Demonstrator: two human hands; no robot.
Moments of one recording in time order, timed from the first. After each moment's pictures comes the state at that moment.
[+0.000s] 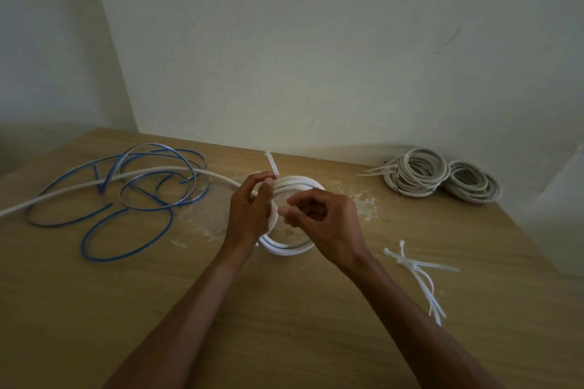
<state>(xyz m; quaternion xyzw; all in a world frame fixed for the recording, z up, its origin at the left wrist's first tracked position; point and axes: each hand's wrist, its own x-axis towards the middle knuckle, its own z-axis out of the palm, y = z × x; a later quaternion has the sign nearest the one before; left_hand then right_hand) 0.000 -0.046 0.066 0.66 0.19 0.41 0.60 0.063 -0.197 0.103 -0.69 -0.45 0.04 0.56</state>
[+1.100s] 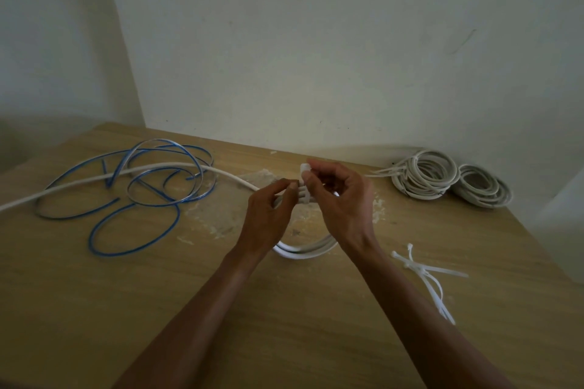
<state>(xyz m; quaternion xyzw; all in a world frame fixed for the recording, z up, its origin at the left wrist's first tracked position) -0.002 -0.062 0.075 0.76 0.07 0.42 0.49 0.071 -0.178 0.123 -0.65 -0.39 -0.05 0.65</state>
